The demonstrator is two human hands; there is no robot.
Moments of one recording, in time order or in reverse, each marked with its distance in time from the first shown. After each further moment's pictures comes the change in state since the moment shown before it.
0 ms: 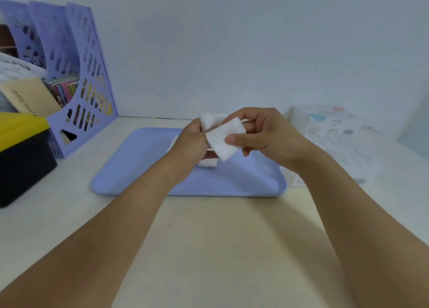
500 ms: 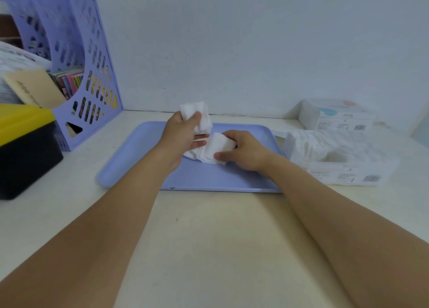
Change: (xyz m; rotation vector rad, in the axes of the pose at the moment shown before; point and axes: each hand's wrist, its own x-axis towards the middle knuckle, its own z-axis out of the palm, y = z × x) left_hand 0.033 -0.021 -0.036 -0.075 0.271 -0.042; right_hand 0.039 0.070 0.044 -0.329 0.028 0.255
